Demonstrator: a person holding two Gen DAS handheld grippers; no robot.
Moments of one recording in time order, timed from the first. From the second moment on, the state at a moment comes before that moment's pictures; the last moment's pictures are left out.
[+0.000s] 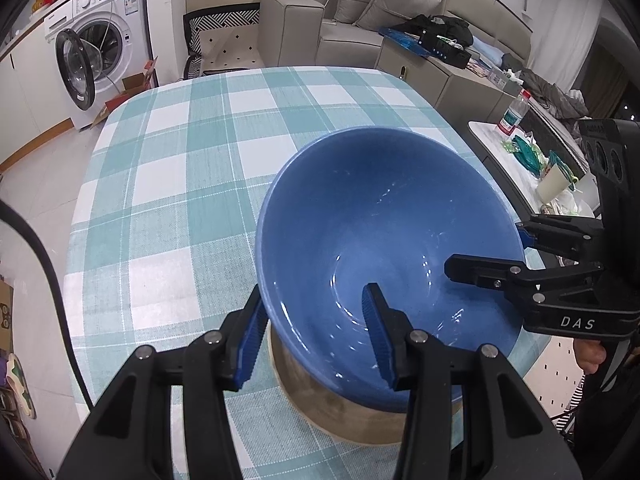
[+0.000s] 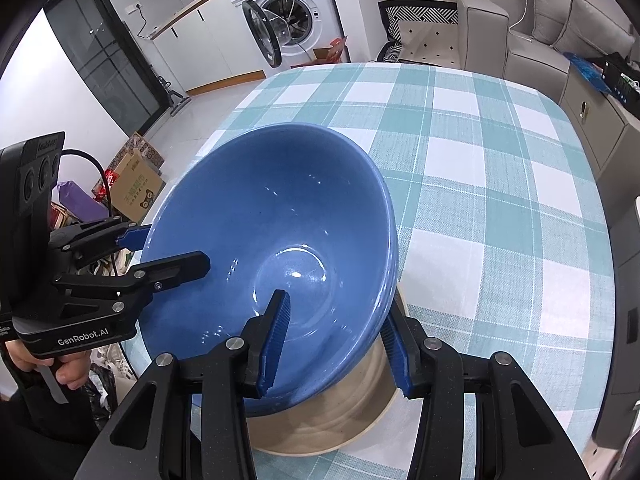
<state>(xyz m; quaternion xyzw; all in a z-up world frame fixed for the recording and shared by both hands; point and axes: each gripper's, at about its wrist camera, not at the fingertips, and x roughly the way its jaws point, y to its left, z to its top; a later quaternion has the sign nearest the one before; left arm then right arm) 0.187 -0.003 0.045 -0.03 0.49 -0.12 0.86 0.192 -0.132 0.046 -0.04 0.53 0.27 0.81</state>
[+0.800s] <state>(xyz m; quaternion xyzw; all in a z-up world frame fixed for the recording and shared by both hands) 0.187 -0.006 0.044 -0.02 0.48 -0.12 0.87 0.190 -0.133 0.047 -0.04 0.52 0.27 0.81</state>
